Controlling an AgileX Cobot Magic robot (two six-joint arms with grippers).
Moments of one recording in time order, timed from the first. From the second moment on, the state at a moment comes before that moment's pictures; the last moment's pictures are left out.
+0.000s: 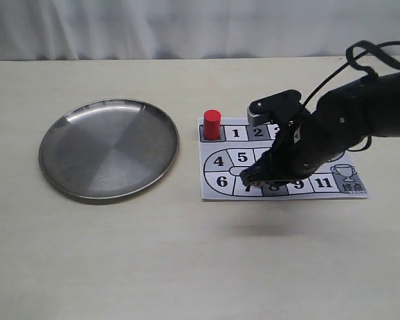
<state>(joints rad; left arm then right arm) 0.01 0.00 0.00 0.15 0.18 -0.10 0.40 1.76 -0.93 -0.07 0.44 0.08</state>
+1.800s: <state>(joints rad) 0.01 0.00 0.00 0.15 0.18 -0.10 0.40 2.14 -1.47 0.04 0.35 -0.06</state>
